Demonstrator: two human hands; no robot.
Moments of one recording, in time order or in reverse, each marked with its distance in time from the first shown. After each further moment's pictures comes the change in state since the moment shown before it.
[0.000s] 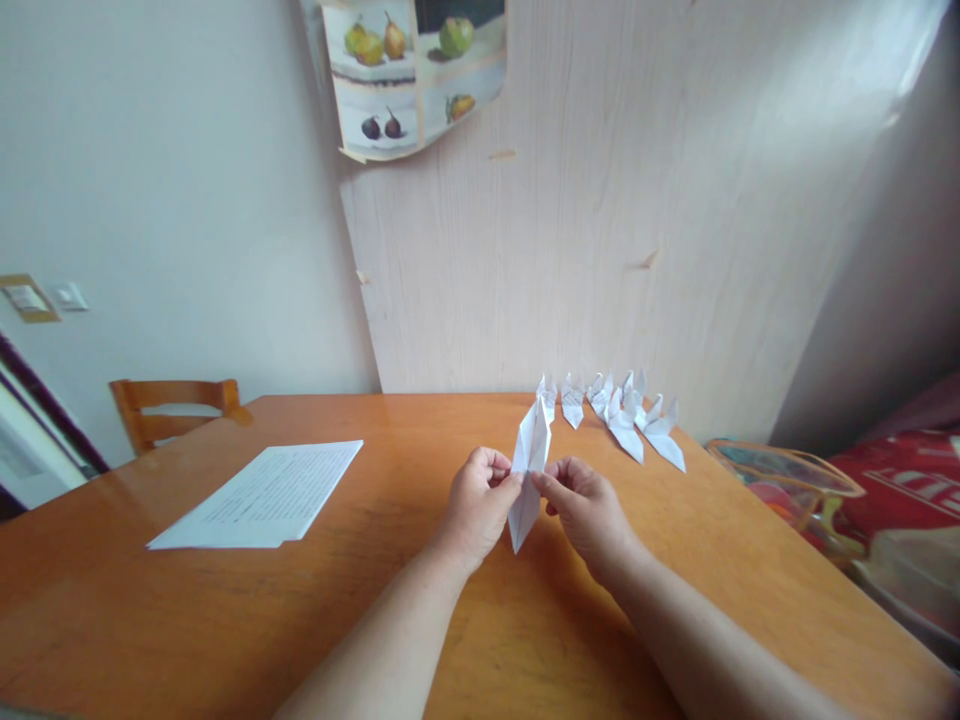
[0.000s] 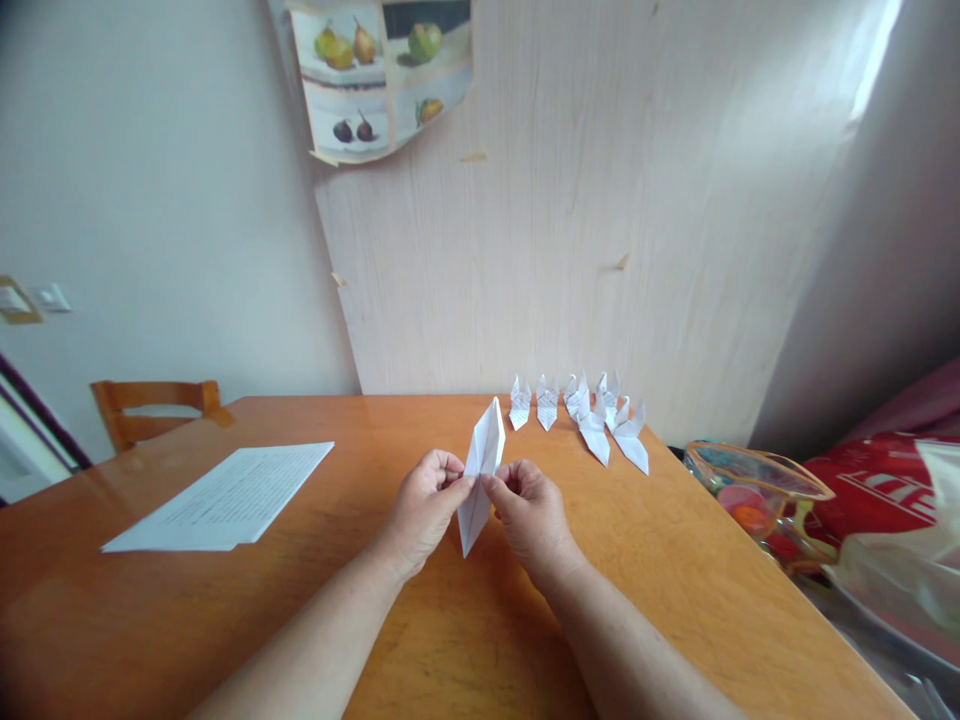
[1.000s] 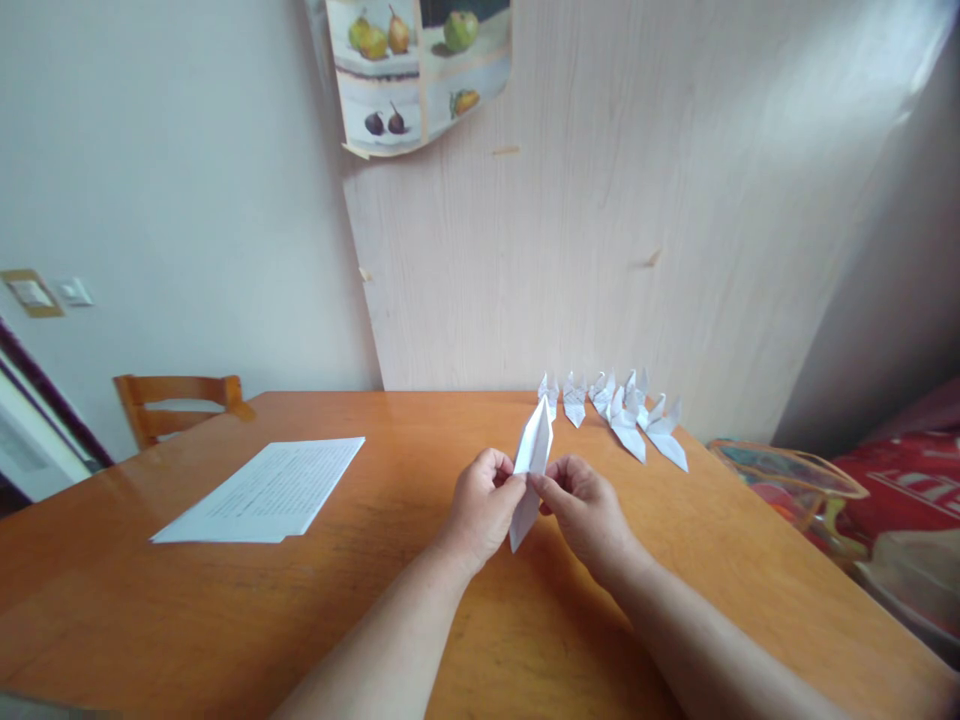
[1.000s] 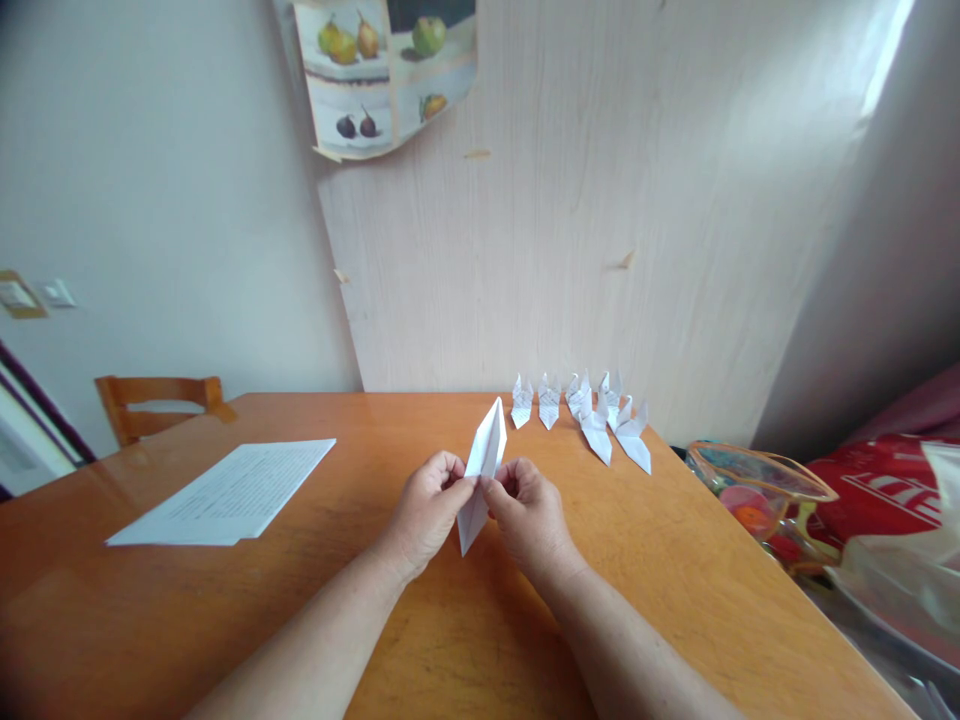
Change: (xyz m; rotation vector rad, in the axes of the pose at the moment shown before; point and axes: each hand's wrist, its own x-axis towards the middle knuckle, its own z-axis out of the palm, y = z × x) left_hand -0.002 -0.002 0.001 0.105 -0.054 0.024; right_hand -0.002 0.005 0.002 -0.057 -0.026 -0.047
